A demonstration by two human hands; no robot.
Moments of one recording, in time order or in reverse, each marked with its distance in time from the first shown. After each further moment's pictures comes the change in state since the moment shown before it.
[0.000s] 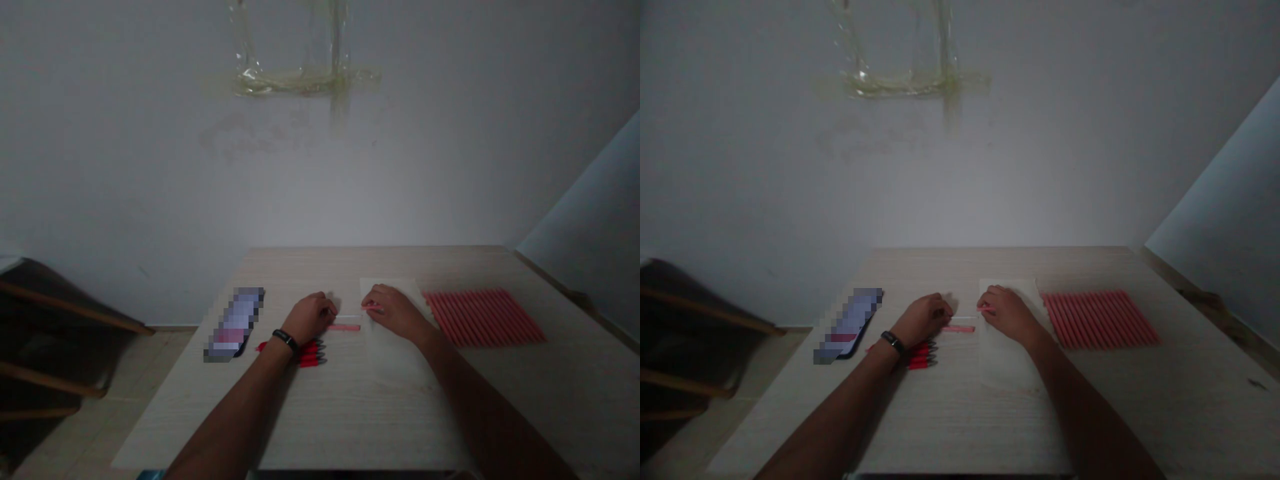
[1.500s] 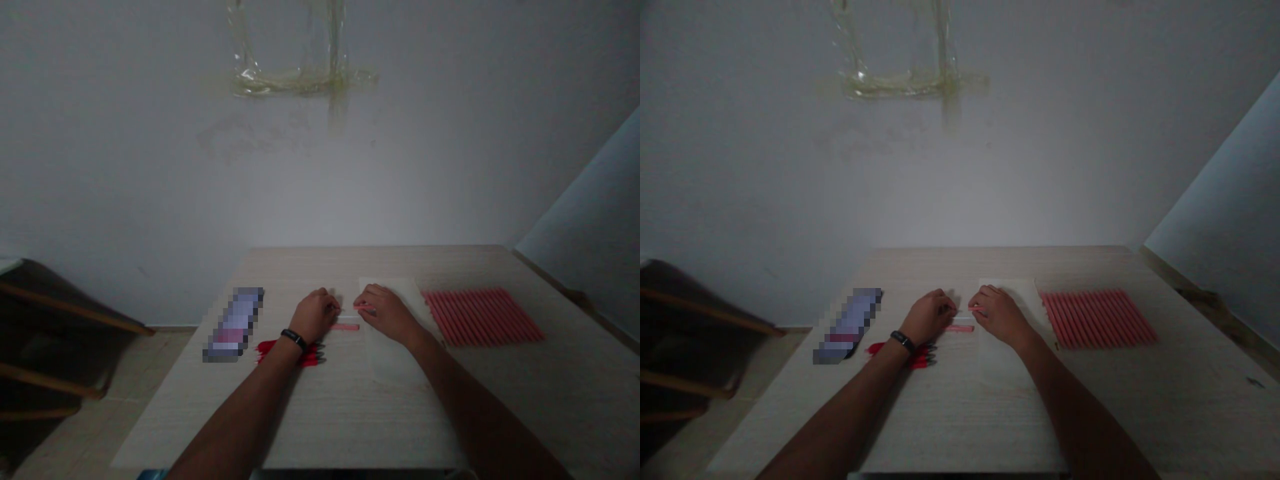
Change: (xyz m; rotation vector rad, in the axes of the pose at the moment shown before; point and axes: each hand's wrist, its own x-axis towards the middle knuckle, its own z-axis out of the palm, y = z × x) left_hand 0.009 0.010 0.013 0.056 0.115 -0.044; right_hand 0.005 -0.018 0.007 0.000 0.066 -0.042
